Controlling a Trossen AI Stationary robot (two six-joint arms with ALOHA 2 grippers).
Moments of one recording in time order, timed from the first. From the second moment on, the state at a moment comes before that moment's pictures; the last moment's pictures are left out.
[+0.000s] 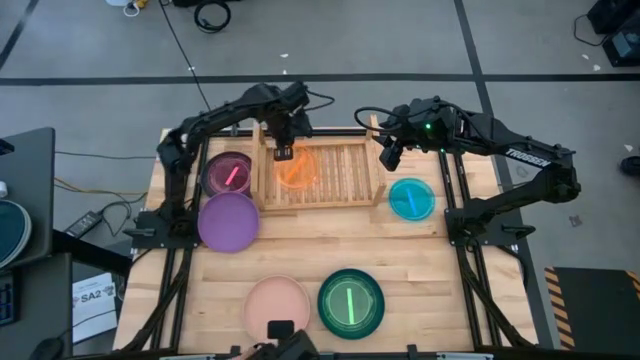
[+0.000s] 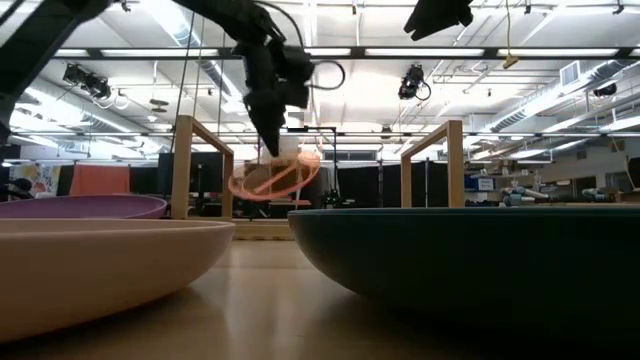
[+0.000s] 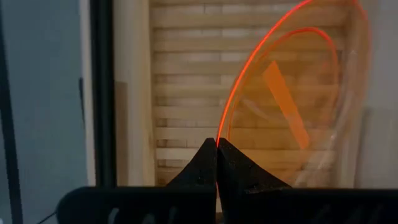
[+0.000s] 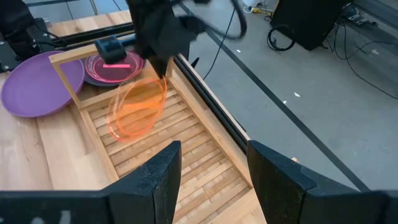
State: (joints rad) left arm 0.63 1.99 1.84 -1.17 0.05 0.60; right arm -0.26 1.20 1.43 -0.83 0.31 0.08
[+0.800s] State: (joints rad) left arm 0.66 2.15 1.84 -1.17 -0.03 0.59; right arm -0.26 1.20 1.43 -0.83 0.31 0.08
